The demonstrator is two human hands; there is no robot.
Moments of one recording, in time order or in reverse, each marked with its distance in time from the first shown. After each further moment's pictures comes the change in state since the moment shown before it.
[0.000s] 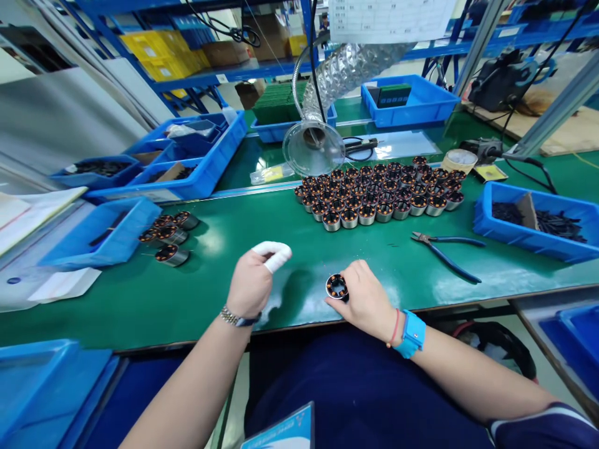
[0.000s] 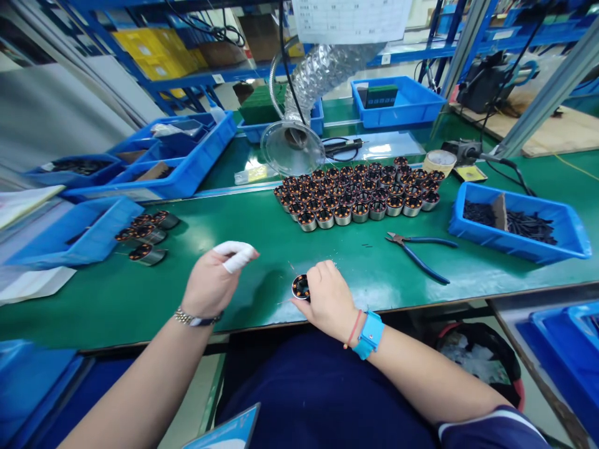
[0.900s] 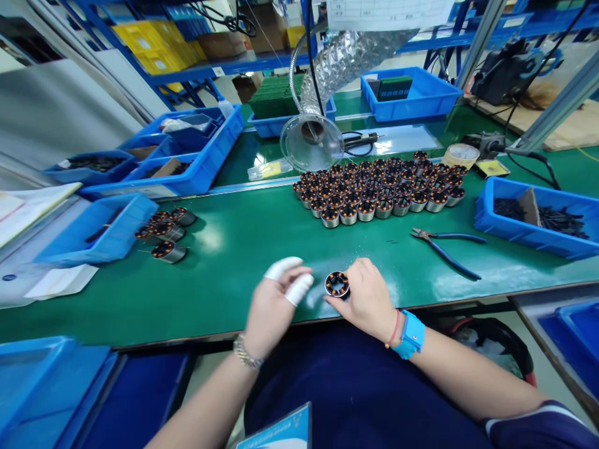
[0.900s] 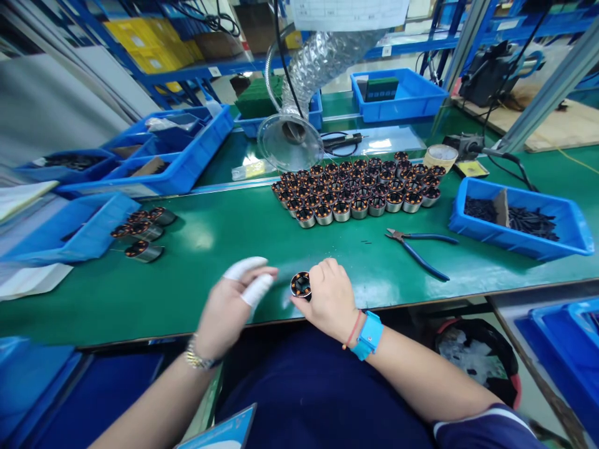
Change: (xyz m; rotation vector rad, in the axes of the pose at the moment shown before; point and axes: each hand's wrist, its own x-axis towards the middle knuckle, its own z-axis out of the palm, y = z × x) left_hand -0.048 0.006 0.024 0.066 -0.044 -0.138; right_hand -0.007 -0.001 0.002 -0.094 0.096 0.041
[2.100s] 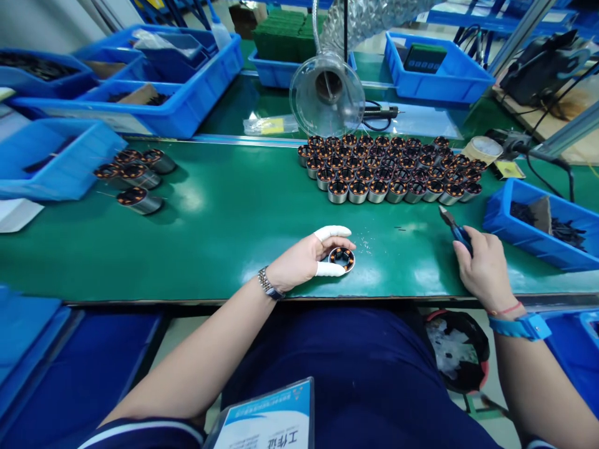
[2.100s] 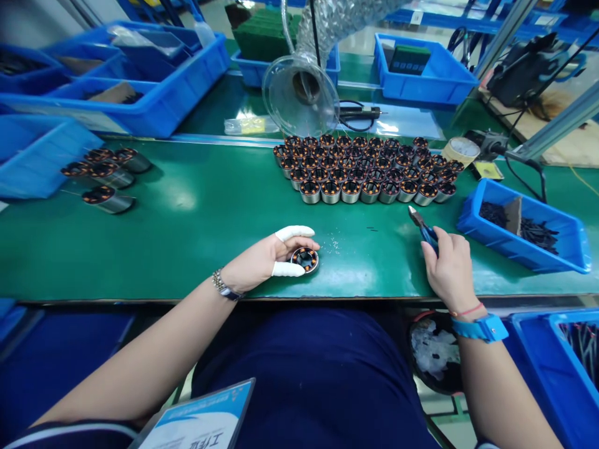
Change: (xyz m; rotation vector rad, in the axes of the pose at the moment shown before) left_hand 0.039 -0.011 0.025 -0.367 -0.668 -0.082; right_hand -0.041 0.170 -0.090 -0.486 0.109 0.192
